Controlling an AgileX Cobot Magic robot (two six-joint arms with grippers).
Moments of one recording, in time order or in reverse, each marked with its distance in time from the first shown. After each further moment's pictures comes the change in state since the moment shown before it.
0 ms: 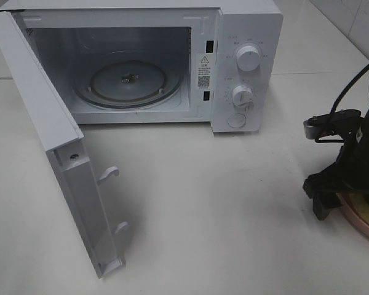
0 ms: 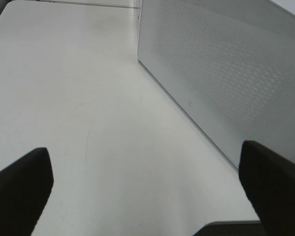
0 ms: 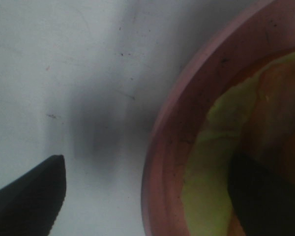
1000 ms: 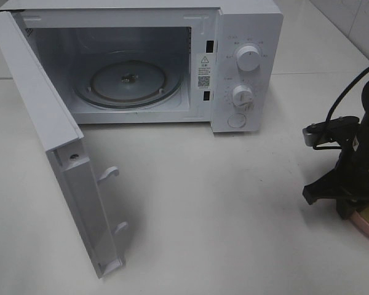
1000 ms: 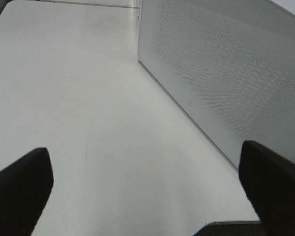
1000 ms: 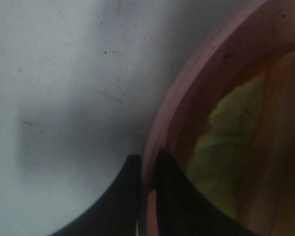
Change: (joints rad) left arm 0.000 0.000 0.000 0.000 0.000 0.000; right arm 0.001 0.037 0.010 -0.072 -0.024 0.078
